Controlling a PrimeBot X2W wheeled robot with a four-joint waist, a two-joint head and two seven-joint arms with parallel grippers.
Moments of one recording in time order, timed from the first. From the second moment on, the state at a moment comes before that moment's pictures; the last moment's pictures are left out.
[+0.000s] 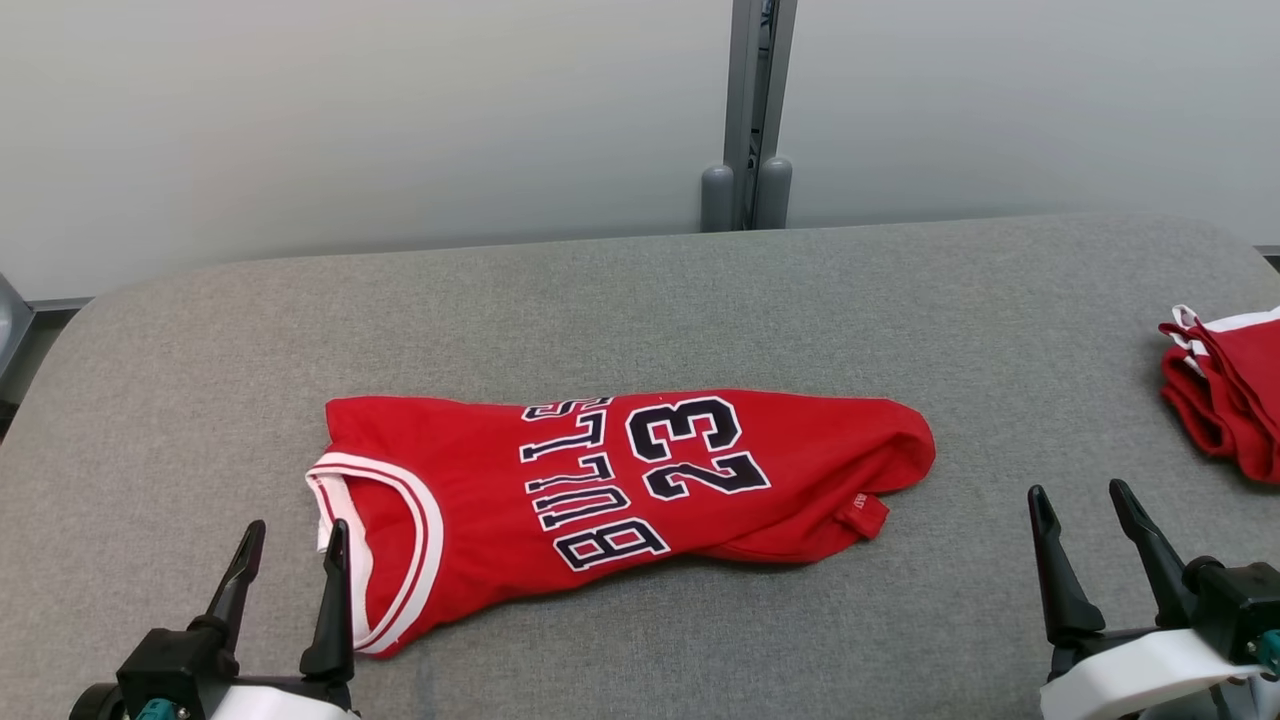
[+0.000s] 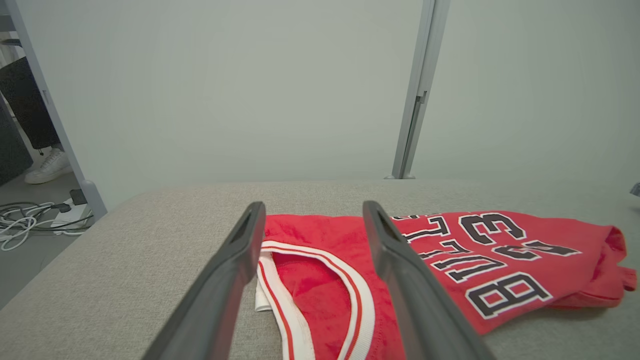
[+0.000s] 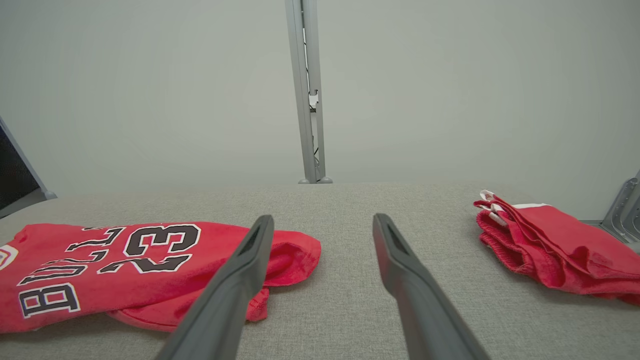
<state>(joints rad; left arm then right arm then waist) 0.08 0.27 -0.19 0.08 -0.40 0.13 -0.24 0.05 -0.05 -0.04 0.04 0.16 0.13 -0.09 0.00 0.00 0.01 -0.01</state>
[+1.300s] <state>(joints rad) -0.05 0.27 -0.33 0.25 -0.46 -0.01 -0.10 -0.04 -0.05 -0.03 0.04 0.16 0.13 -0.11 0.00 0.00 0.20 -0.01</state>
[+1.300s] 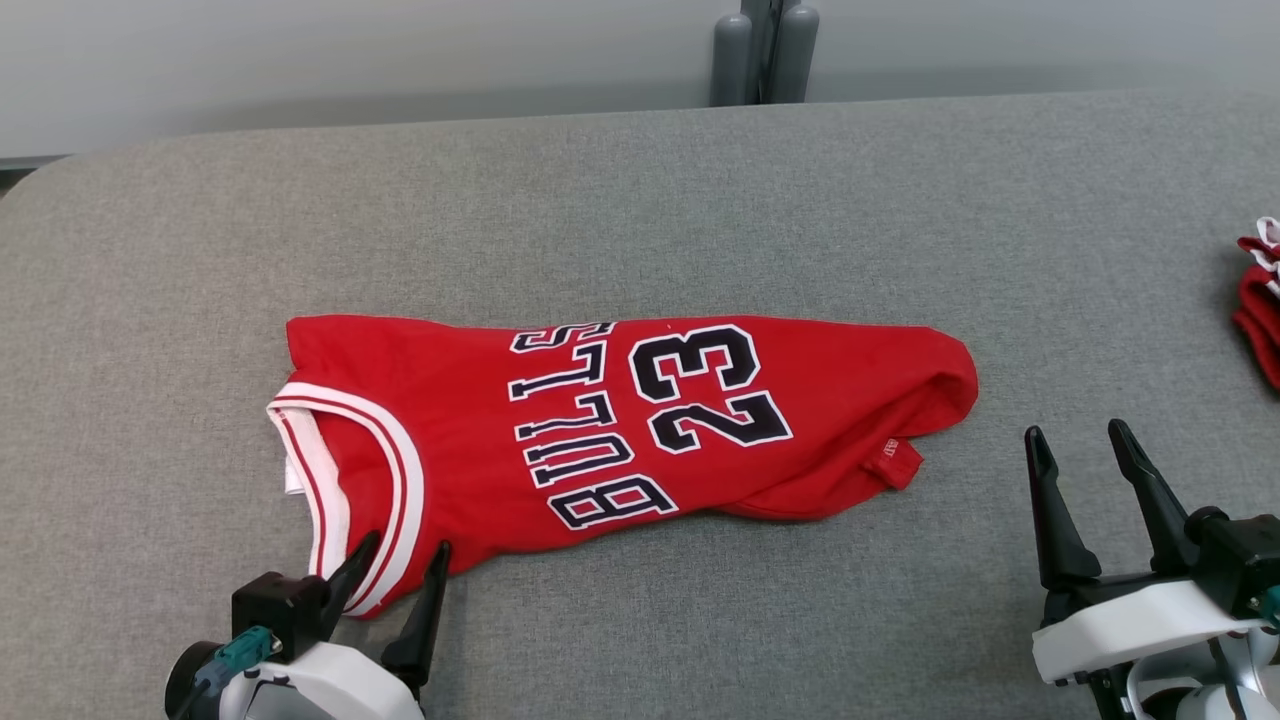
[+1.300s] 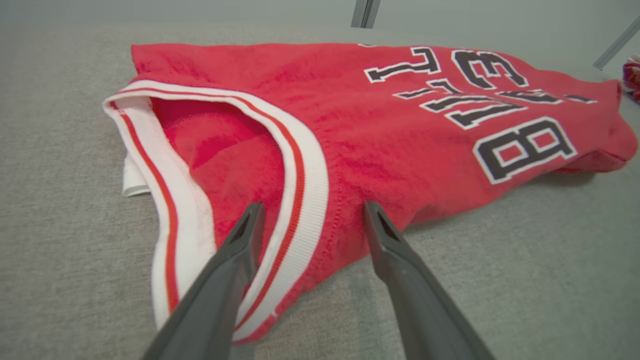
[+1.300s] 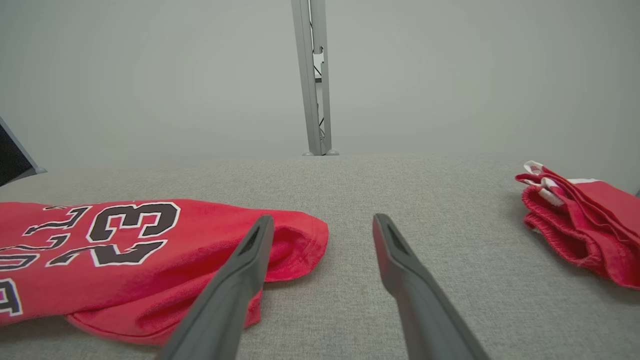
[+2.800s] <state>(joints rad) -0.18 0.41 -0.33 -0.18 -0.52 0.00 0.22 -0.08 -0.05 -0.04 0.10 0.20 0.13 -0.17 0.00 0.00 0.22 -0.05</state>
